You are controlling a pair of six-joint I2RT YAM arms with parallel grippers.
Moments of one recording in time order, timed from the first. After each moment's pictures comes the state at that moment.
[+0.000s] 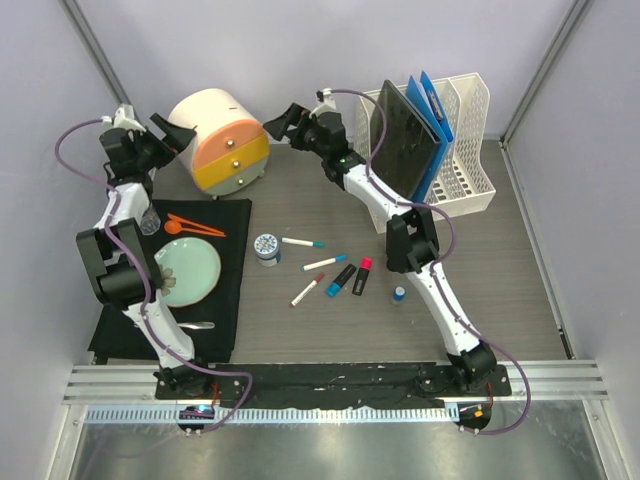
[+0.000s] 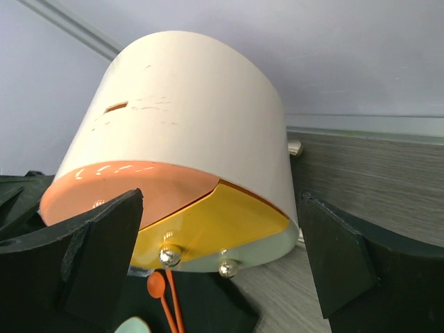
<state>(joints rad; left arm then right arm) 0.32 1.90 1.44 0.26 0.56 -0.60 0.54 2.67 2.51 0.16 -0.19 0.79</state>
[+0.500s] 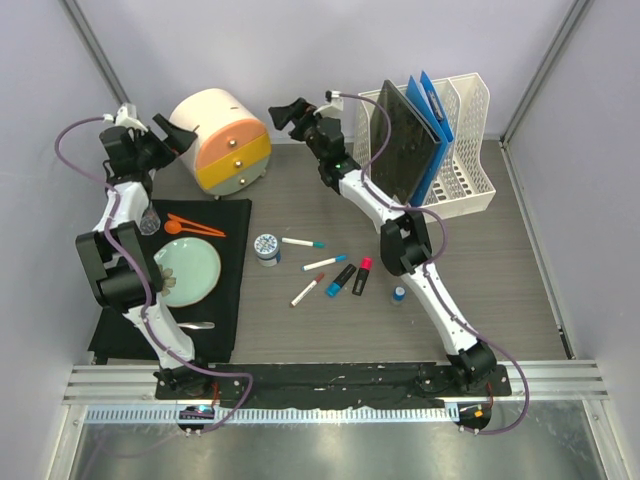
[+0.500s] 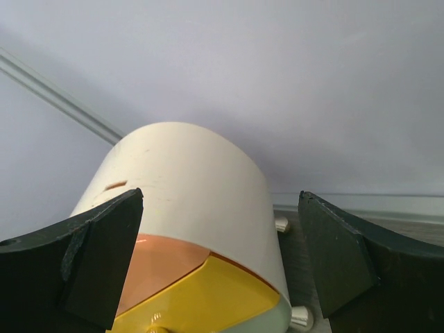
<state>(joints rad) 0.30 1.87 1.45 0.18 0.54 -0.54 0.55 2.79 2.62 0.35 0.03 0.78</state>
